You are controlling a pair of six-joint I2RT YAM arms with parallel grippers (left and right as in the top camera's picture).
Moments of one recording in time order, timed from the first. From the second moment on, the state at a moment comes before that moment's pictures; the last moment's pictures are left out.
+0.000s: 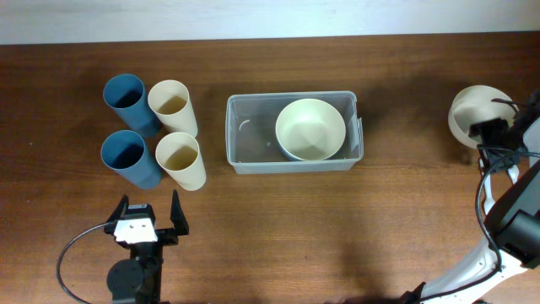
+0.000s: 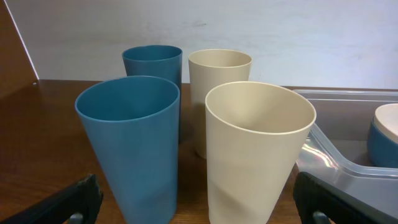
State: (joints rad) left arm 0.06 0.01 0.02 -0.10 0.00 -0.02; right arm -0.62 2.08 1.56 -0.83 -0.15 0.77
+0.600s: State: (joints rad) left arm 0.06 0.01 0.02 -0.10 0.00 -0.02; right arm -0.61 2.10 1.66 -0.86 -0.31 0.75
